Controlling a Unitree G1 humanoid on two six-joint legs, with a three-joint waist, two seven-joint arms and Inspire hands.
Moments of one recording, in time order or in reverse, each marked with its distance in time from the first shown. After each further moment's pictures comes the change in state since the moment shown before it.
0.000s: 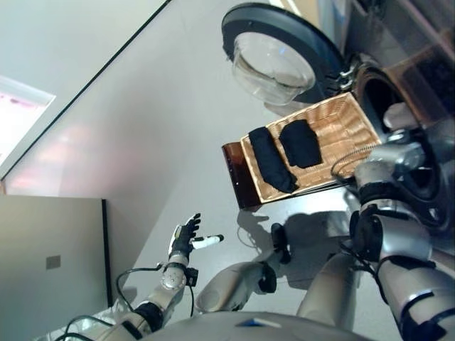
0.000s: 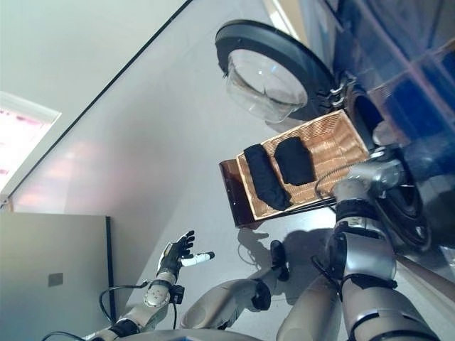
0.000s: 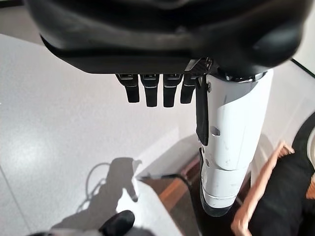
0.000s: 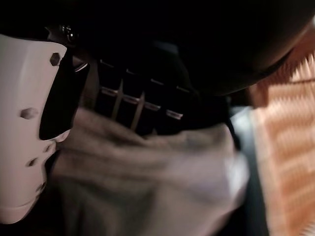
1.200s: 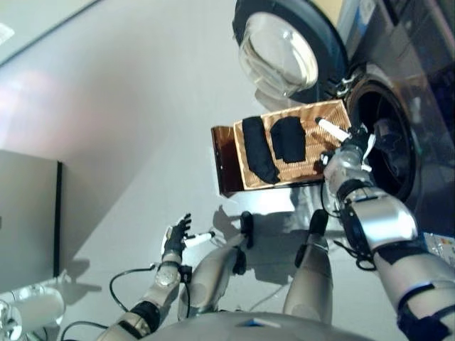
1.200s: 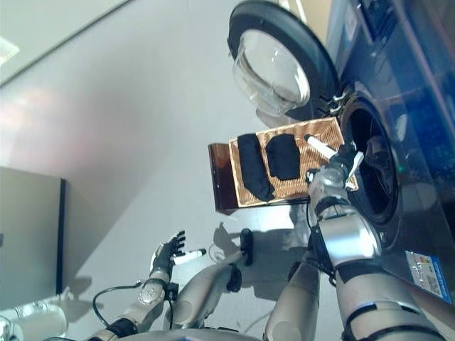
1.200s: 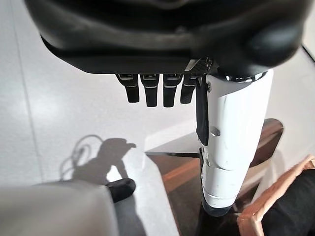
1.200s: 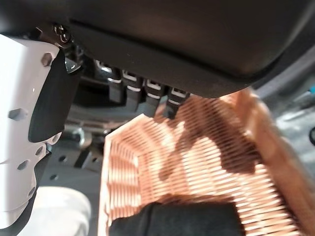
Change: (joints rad) left arm -0.025 0.038 0.111 -0.086 0.015 0.022 0.017; right arm -0.201 -0.014 0.426 0.405 -0.435 0.363 0.084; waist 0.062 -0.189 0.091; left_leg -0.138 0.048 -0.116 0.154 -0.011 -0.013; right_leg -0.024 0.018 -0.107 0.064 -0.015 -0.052
